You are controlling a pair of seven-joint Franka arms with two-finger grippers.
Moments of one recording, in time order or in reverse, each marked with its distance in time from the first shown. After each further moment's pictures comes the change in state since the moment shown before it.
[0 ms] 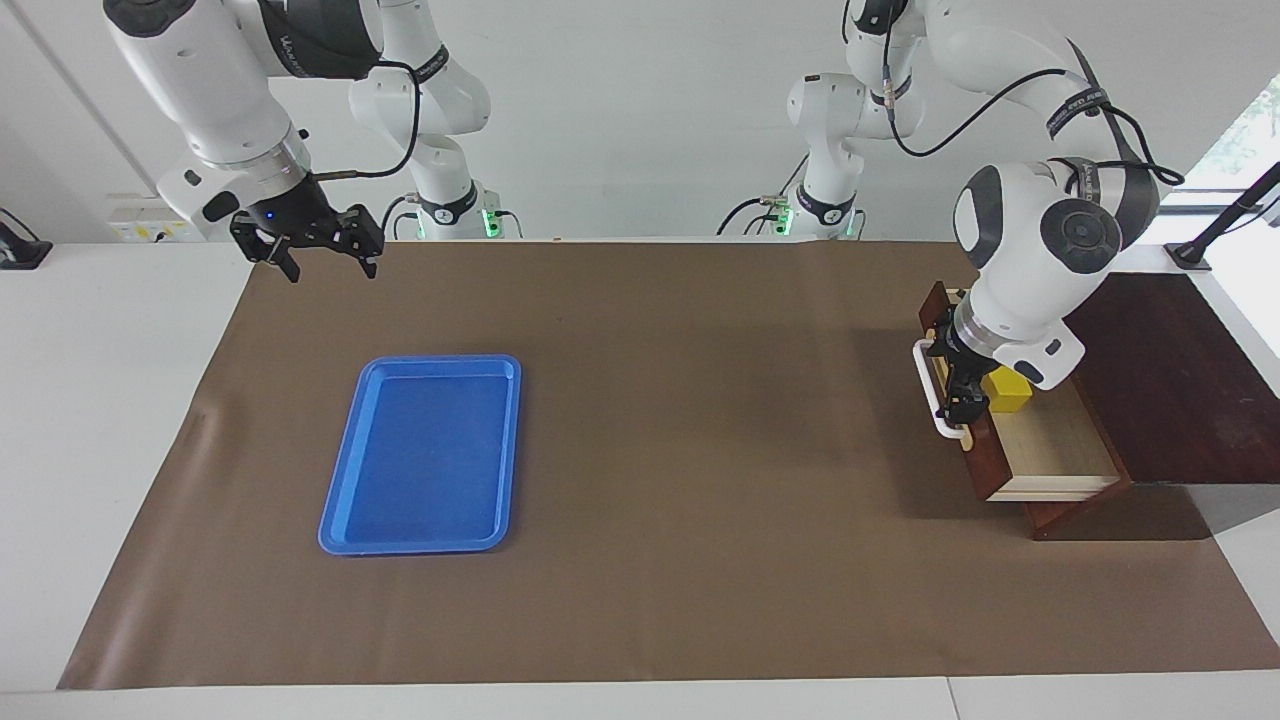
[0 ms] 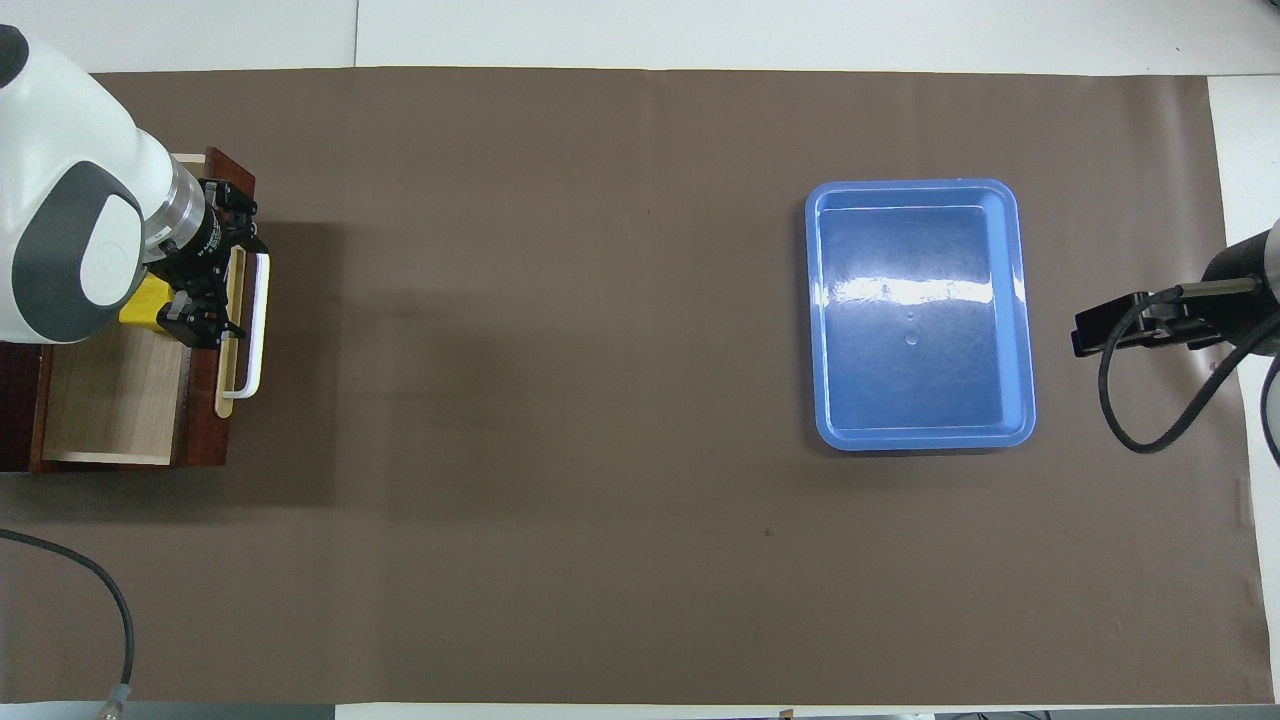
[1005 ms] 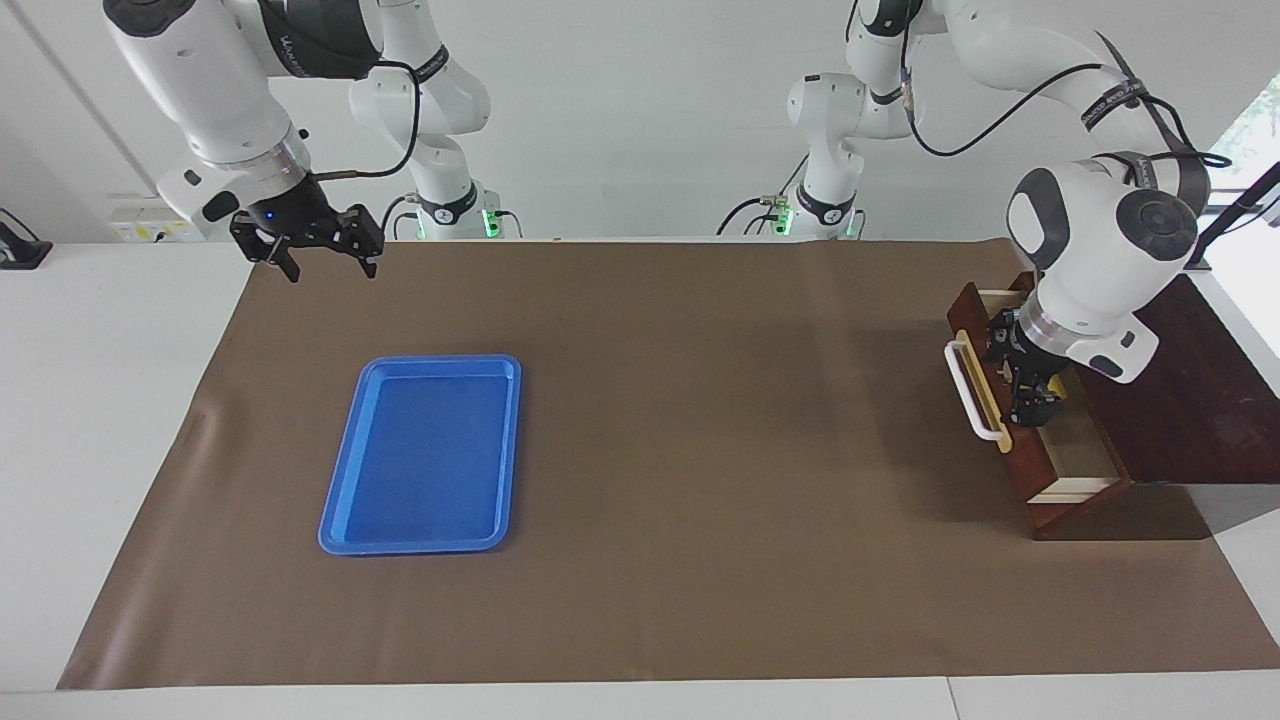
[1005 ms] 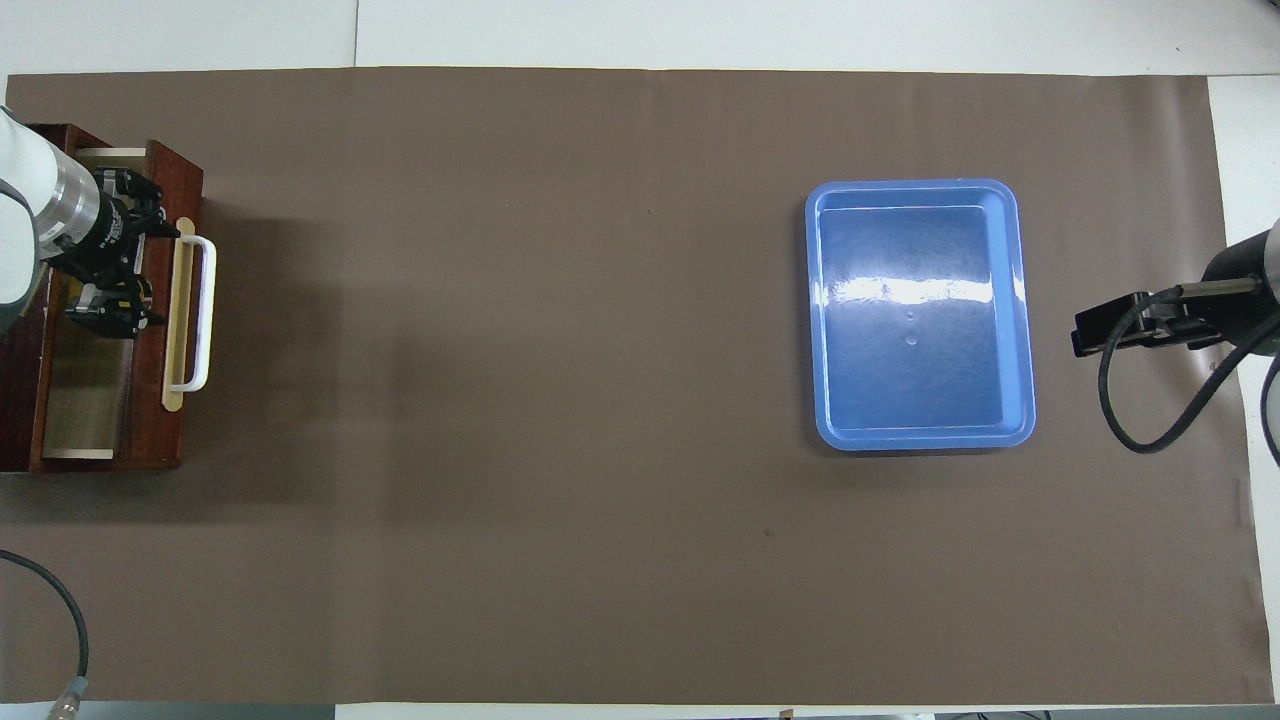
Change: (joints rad) left arm 0.001 -0.008 0.145 -0.014 0.000 0.086 0.078; right arm 0.000 0.000 0.000 0.000 0.000 0.000 0.000
